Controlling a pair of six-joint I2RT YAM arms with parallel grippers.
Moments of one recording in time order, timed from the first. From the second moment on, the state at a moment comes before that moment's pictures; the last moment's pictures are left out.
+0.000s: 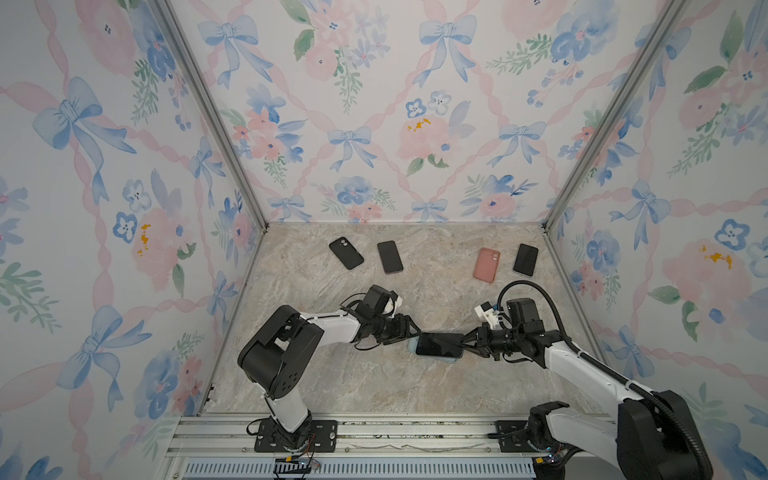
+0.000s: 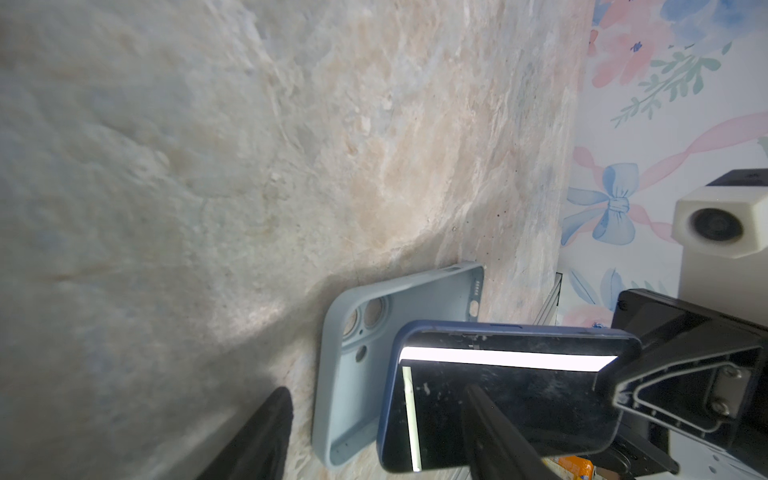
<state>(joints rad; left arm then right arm) -0.62 1.71 0.78 0.03 0.56 -0.76 0.24 1.15 0.49 -0.29 -0.86 0.70</state>
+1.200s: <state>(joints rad) -0.62 1.73 0.76 0.09 0.59 -0.78 0.20 1.30 0.51 -0.25 -0.91 0.62</state>
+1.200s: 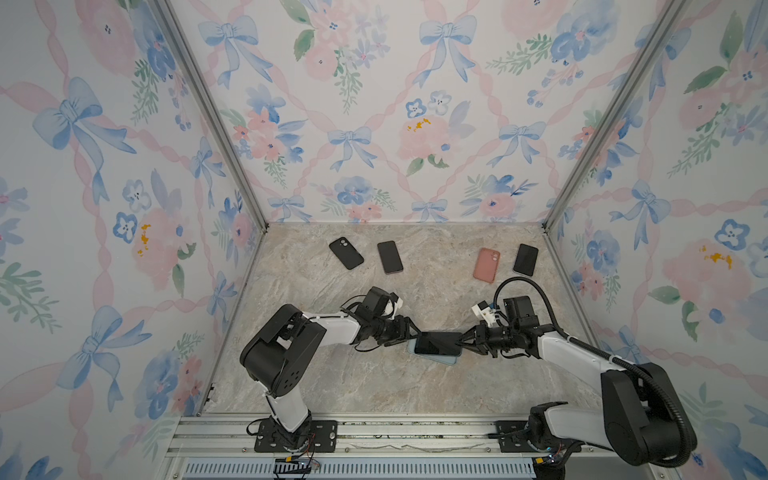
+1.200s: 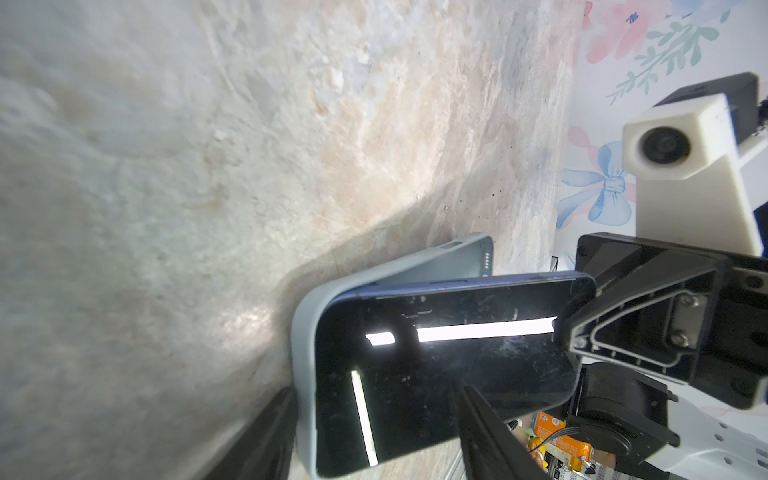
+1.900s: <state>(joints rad) -0.66 1.73 0.76 0.09 0.58 -0.78 0.24 1.38 0.51 -0.13 -0.93 0.68</state>
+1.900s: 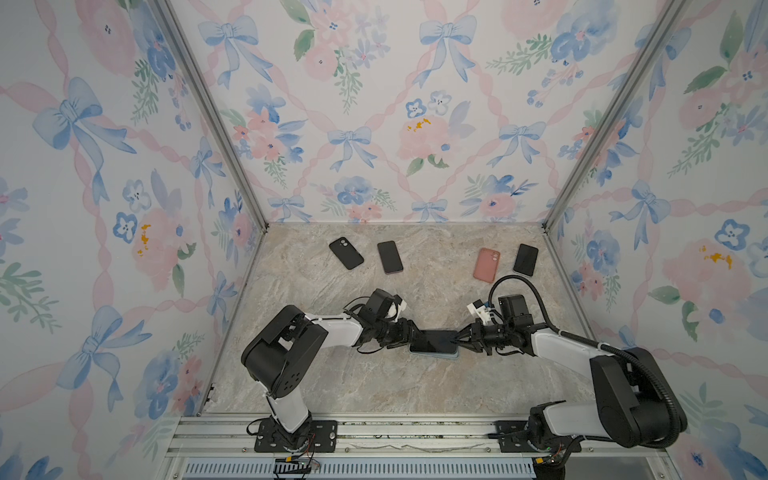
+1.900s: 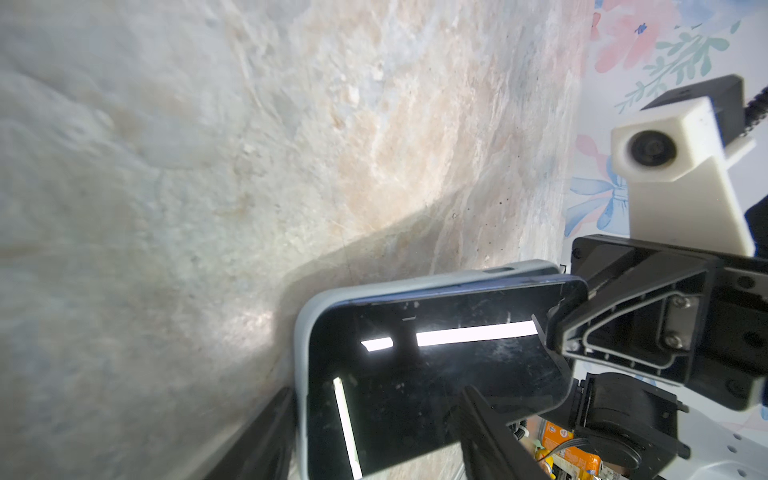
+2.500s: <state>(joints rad) -0.66 1.70 0.76 0.07 0.53 -0.78 0.26 1.47 0.54 -0.07 -0.95 0.67</state>
